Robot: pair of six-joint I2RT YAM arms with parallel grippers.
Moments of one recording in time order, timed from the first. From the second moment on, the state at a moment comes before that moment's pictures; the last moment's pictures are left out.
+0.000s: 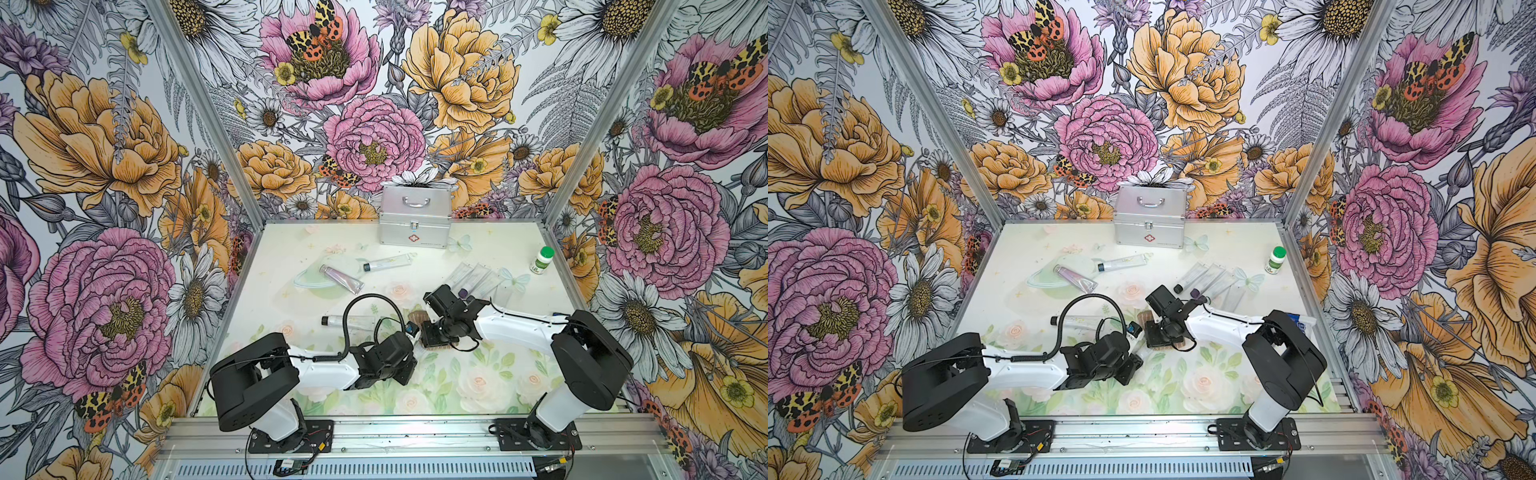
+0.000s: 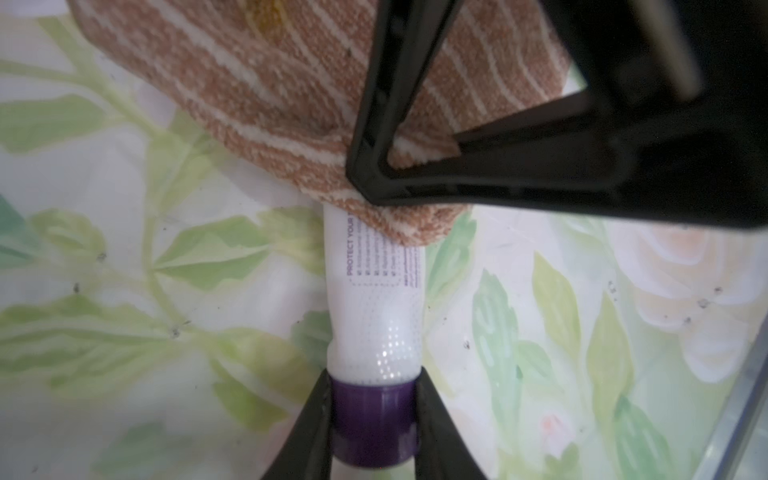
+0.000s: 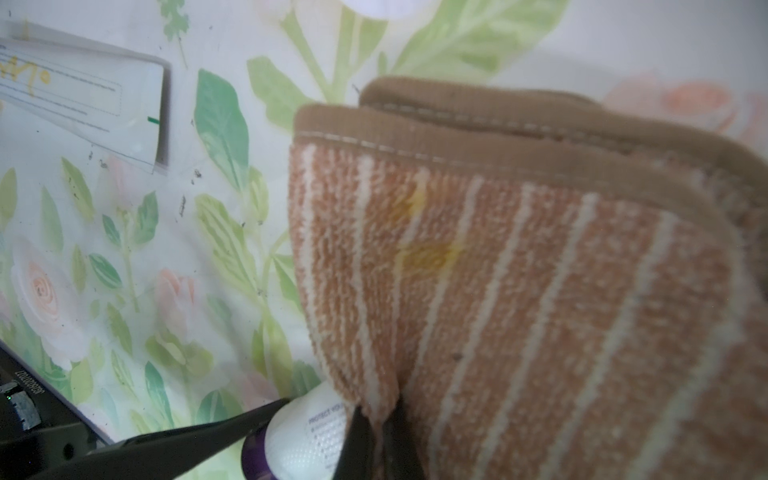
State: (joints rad) left arm -1.07 1.52 0.56 0.05 -0.08 -0.43; right arm 0.73 1.63 0.91 -0.46 -0.23 0.56
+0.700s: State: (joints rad) left arm -1.07 1.52 0.56 0.05 -0.08 -0.43; right arm 0.61 1.68 0.97 -0.55 -0.08 0.46
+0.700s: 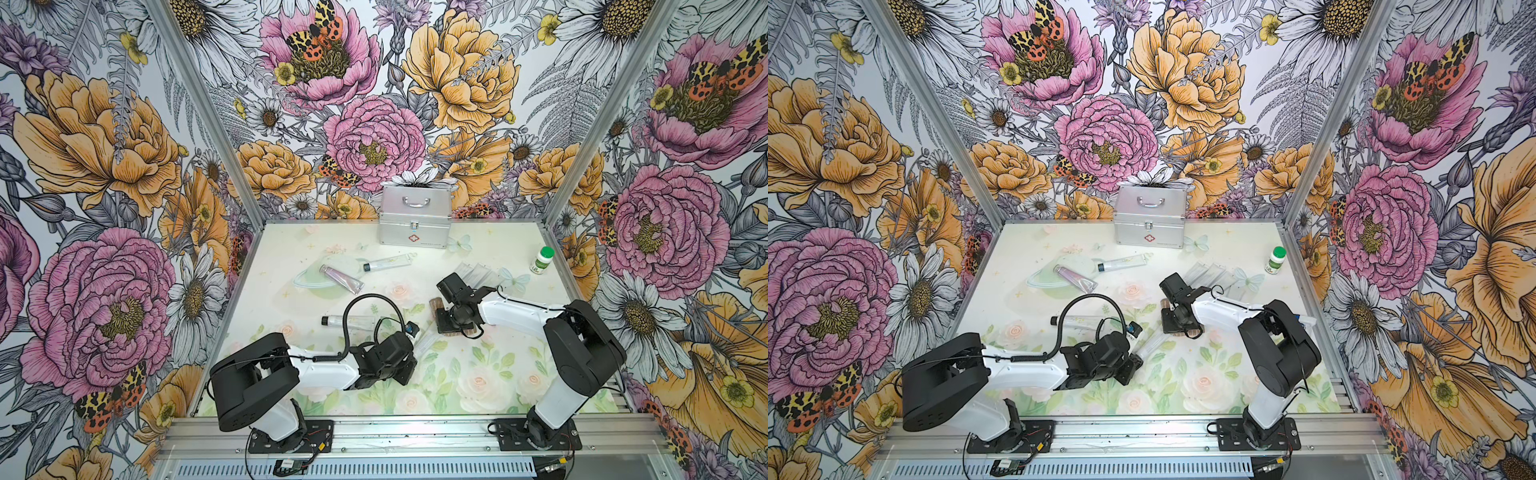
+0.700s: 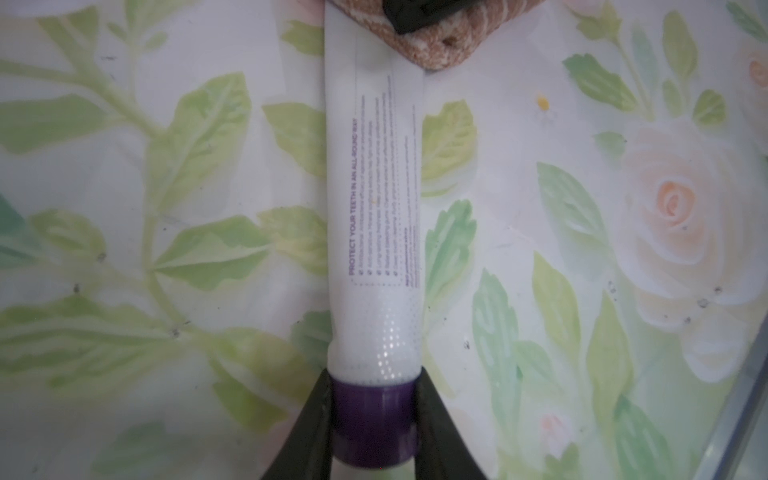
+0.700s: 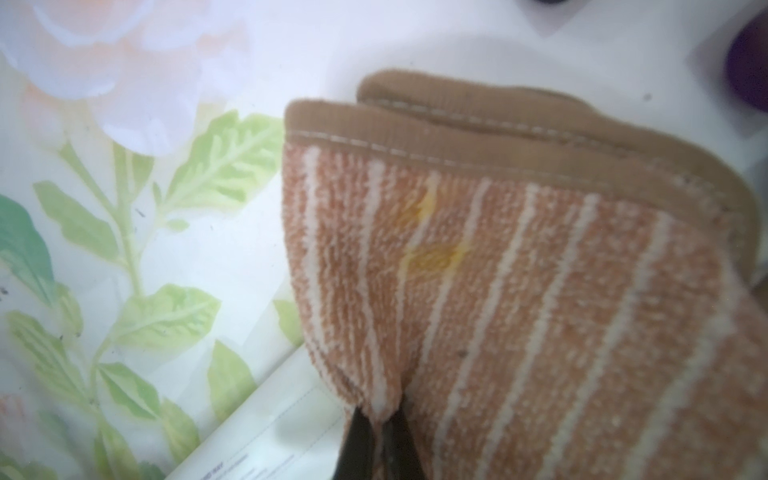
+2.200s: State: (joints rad) left arm -0.78 1.75 0.89 -0.12 0.00 -0.34; right arm 0.60 1.41 0.67 -0.57 -0.22 0.54
